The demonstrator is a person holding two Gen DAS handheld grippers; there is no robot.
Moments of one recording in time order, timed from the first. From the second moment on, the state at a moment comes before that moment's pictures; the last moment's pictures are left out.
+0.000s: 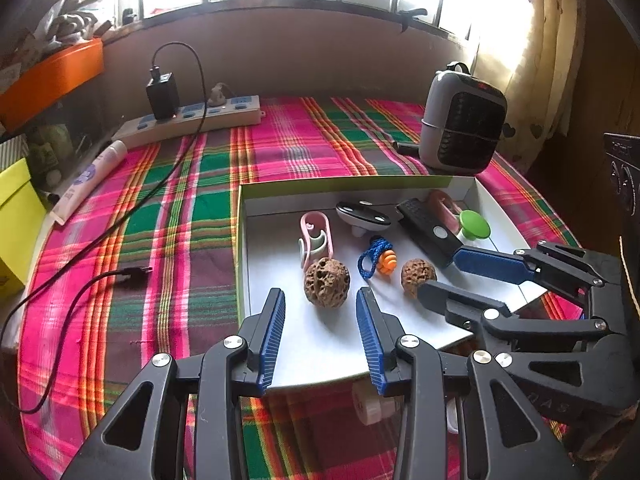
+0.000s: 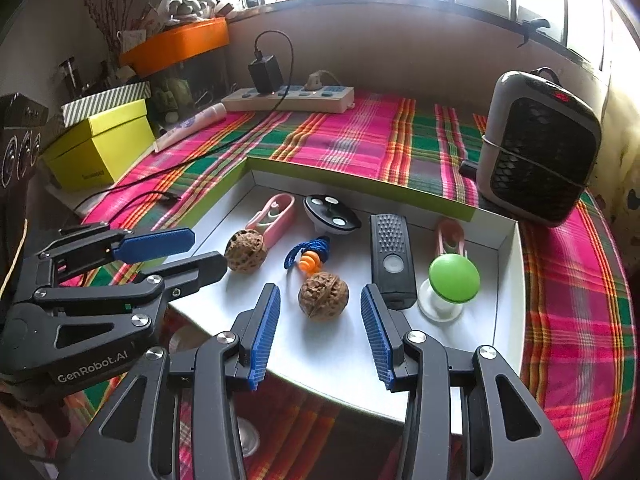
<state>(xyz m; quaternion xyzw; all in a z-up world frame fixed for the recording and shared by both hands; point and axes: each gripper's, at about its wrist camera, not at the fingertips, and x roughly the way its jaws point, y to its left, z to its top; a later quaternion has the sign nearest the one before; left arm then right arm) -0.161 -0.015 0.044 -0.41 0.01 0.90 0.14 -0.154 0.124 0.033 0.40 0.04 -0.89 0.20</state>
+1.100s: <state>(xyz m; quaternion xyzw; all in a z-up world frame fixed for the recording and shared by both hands) -0.093 -0.039 0.052 -0.39 -0.02 0.91 0.12 -0.089 0.135 0.048 0.37 0.01 -0.91 0.19</state>
